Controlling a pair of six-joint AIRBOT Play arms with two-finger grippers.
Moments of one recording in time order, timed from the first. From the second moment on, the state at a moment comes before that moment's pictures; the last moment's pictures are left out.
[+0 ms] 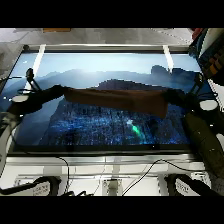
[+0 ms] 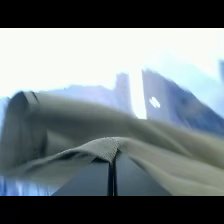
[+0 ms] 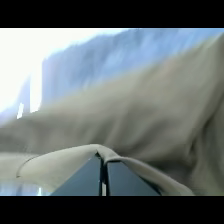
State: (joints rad) left arm 0.09 -1.40 0.99 0.28 -0.47 -0.73; right arm -0.14 -1.16 0.86 -0.72 0.51 1.24
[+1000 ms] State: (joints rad) left arm 0.13 -1.70 1.22 0.59 -0.52 -0.97; right arm -0.15 -1.46 0.97 -0.81 0.44 1.28
